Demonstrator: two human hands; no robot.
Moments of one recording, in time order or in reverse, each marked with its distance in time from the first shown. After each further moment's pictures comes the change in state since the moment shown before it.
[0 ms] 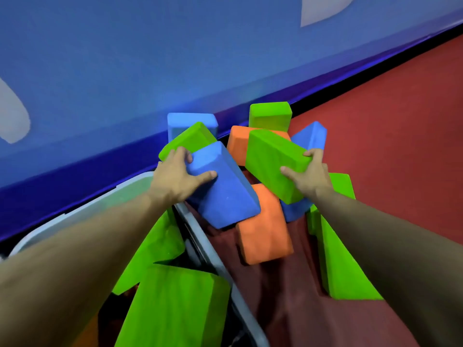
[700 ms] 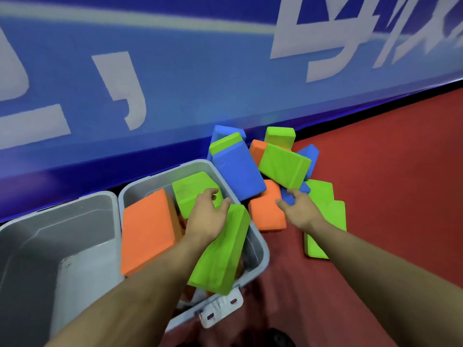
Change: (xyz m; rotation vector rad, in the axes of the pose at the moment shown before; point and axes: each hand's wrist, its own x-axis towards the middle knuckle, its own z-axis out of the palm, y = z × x) left_hand -0.290 0.014 -0.091 -0.387 0.046 -0.118; right_hand -0.267 -0.048 -0.083 -0.240 -0.271 -0.168
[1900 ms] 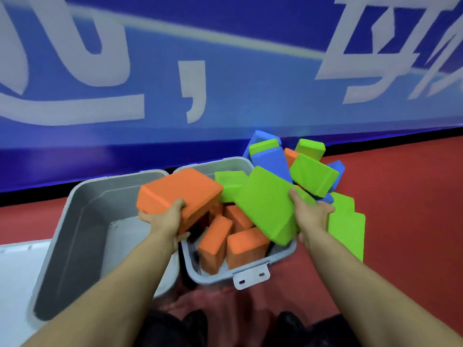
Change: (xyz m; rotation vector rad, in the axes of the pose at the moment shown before) left_hand -0.115 -0.079 -0.162 -0.806 0.449 -0.682; right_hand -0.128 -0.100 0.044 0.715 0.337 0.327
